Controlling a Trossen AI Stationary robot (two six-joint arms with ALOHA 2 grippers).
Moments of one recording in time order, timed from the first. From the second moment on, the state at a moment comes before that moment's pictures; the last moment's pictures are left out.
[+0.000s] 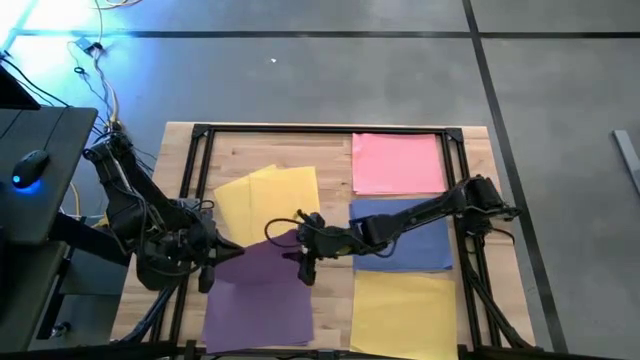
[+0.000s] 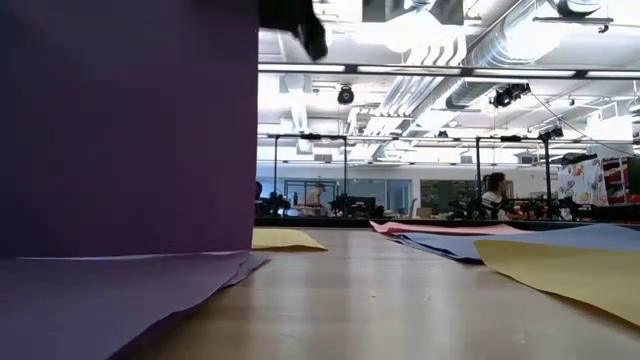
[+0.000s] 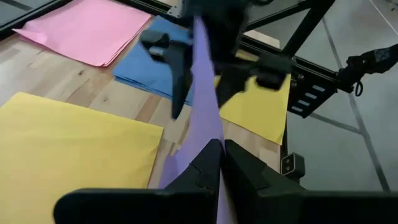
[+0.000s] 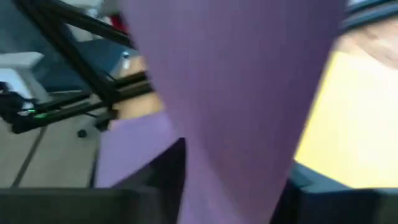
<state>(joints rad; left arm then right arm) -0.94 1.12 1.19 -0.90 -0.85 -1.01 0.29 1.97 1.49 0.02 0.22 0.45</state>
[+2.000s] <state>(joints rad) -0.98 0.70 1.19 -1.10 -0.51 -0.94 0.04 2.59 2.34 -0.38 -0.95 0.33</state>
